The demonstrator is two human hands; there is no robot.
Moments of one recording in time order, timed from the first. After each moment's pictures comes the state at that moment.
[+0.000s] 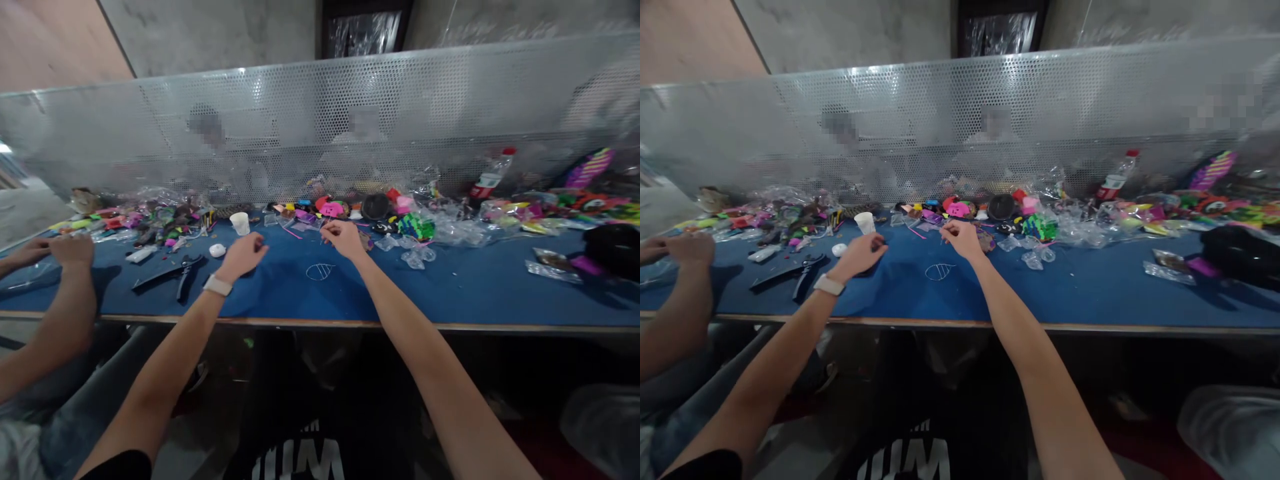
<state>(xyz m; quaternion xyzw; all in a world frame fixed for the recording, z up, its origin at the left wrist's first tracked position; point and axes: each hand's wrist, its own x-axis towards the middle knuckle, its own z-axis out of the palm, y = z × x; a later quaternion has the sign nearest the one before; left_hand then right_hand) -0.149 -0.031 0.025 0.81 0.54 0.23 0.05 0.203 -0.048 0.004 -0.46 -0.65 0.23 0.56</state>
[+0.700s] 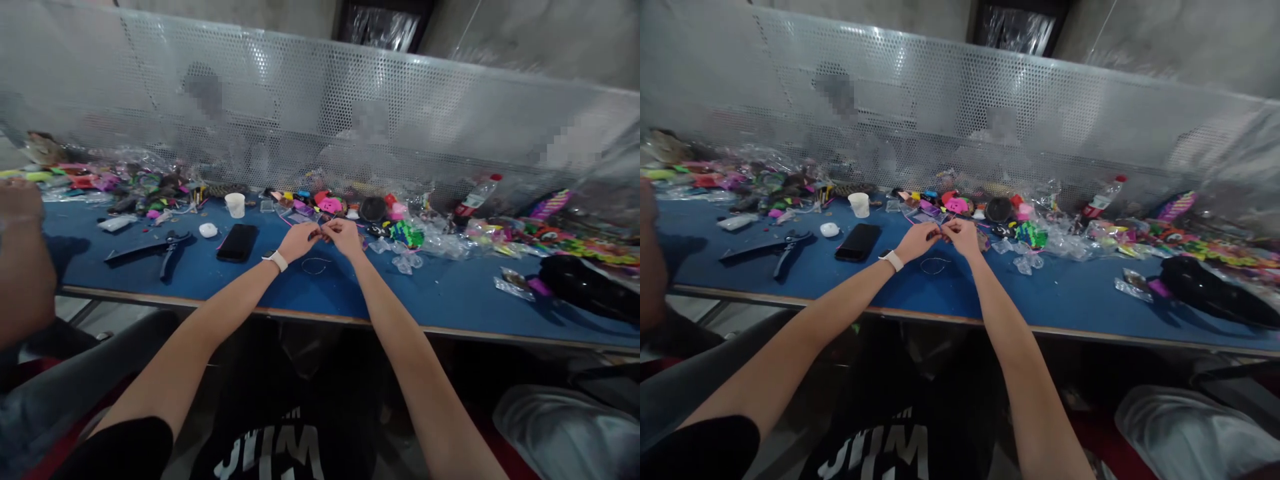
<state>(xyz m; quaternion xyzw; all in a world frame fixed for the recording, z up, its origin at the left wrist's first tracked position) 0.009 -0.011 -0.009 0.88 0.31 0.35 0.11 0.209 -0.042 -0.005 -0.46 -0.62 0.29 0.57</state>
